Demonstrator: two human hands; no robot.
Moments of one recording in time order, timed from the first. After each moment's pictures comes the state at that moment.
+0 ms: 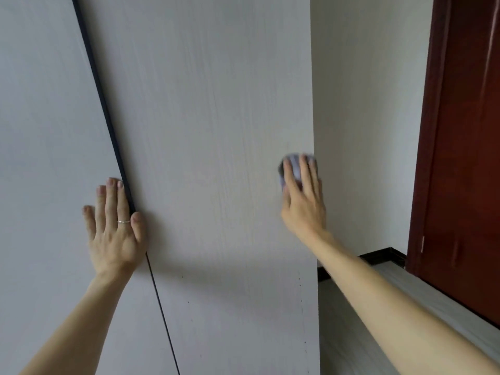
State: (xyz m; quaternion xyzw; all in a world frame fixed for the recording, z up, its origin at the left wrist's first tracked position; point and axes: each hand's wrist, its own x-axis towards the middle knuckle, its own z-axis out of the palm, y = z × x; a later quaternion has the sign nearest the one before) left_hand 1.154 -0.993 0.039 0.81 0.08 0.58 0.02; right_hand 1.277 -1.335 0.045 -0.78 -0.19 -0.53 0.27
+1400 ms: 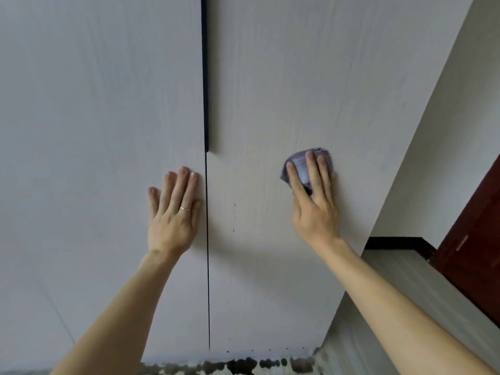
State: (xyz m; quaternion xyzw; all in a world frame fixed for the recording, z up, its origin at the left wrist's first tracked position) left_hand 1.130 -0.969 -0.108 0.85 0.07 0.52 0.03; right_hand 1.241 -1.245 -0.059 -0.75 -0.32 -0.55 0.18
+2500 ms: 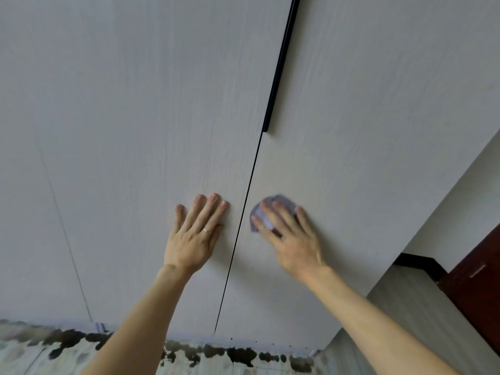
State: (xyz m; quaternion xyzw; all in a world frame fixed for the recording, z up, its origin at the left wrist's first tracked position) left_hand 1.107 -0.939 -0.209 0.85 0.05 0.52 0.00; right_hand 1.205 -1.175 -0.145 -0.72 -0.47 -0.50 -0.04
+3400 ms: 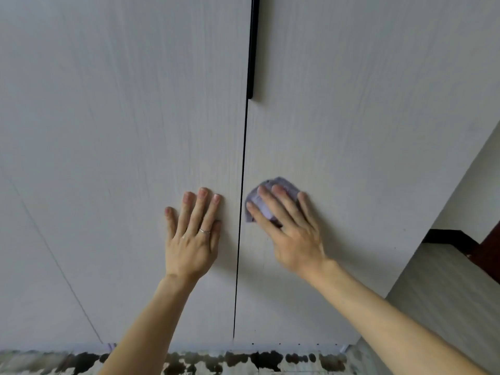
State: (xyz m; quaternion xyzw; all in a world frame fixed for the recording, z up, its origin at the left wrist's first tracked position) left_hand 1.118 -0.942 -0.222 0.84 0.07 0.54 -0.01; right_hand 1.206 -1.155 -0.171 -0.71 -0.45 -0.54 0.06
